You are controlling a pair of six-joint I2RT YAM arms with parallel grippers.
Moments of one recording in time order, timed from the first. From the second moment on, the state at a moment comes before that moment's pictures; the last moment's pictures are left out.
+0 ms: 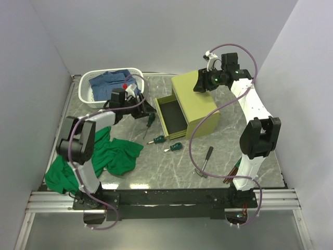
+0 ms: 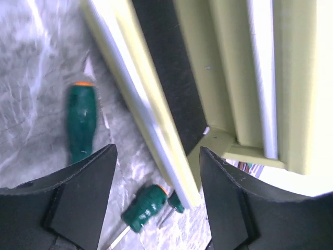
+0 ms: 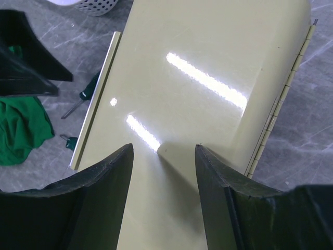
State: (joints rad) left arm -0.26 1.86 1.08 0.20 0.65 -0.70; right arm 0.12 1.88 1.83 -0.72 -0.58 -0.15
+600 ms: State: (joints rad) left arm -0.24 1.38 0.92 0.04 0.58 -0.34; right arm 0.06 1.30 1.27 -0.92 -0.52 -0.88
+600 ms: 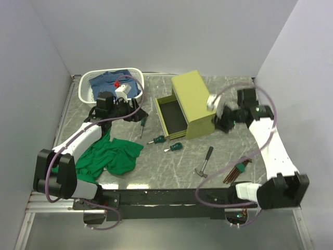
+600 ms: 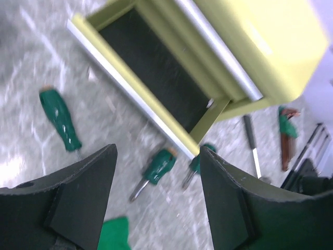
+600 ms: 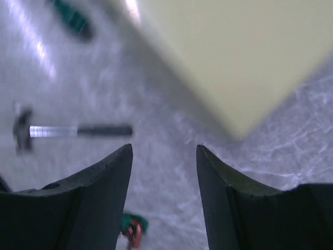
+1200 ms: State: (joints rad) left arm -0.16 1.42 0.94 0.00 0.53 -0.25; right arm 0.41 1.31 0.80 -1.01 -0.39 -1.68
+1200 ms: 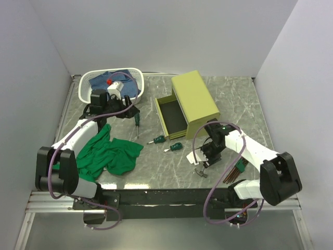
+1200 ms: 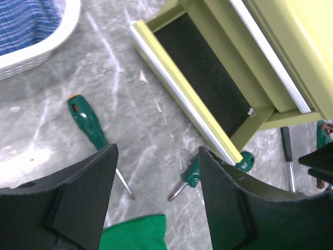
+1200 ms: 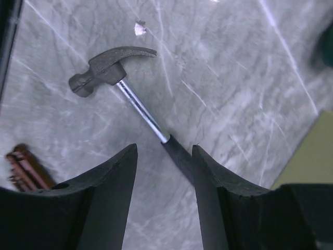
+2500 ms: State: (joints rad) left arm -0.01 1.34 0.87 0.07 0.52 -0.32; right arm 0.63 1.59 1.66 -0.89 -0.63 -0.78
